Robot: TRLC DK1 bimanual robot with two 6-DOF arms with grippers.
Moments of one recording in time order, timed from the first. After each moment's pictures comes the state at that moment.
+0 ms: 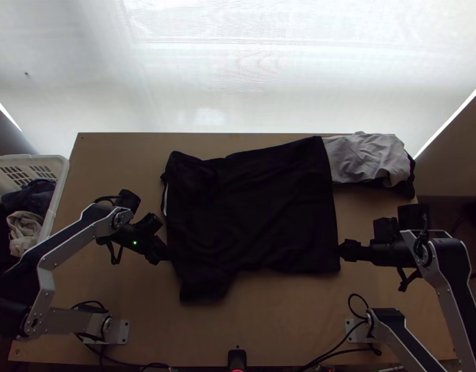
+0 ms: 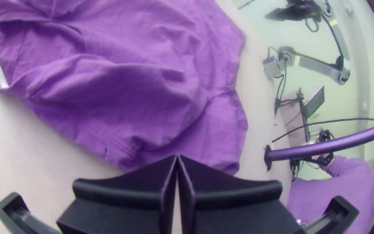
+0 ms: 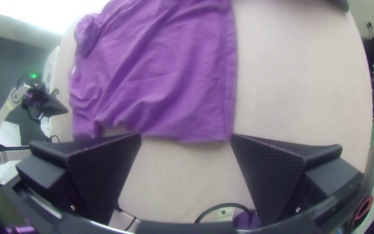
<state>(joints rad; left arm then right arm) -0.16 1.50 0.83 -0.88 0.74 0.65 0.00 0.90 0.85 -1.18 -0.40 0.10</state>
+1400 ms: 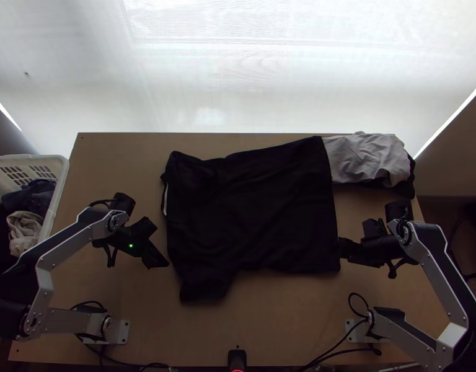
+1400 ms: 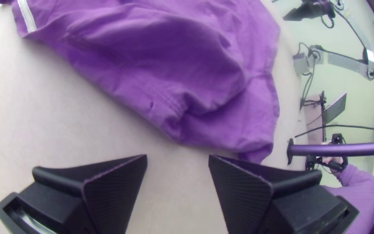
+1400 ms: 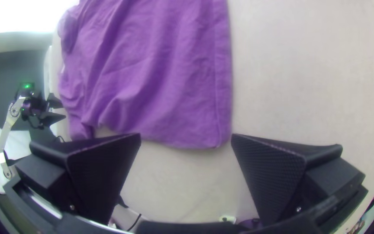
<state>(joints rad) -0.12 1.51 0.78 -0.86 0.56 0.61 -0.10 1.15 0.73 -1.05 -0.49 0.03</state>
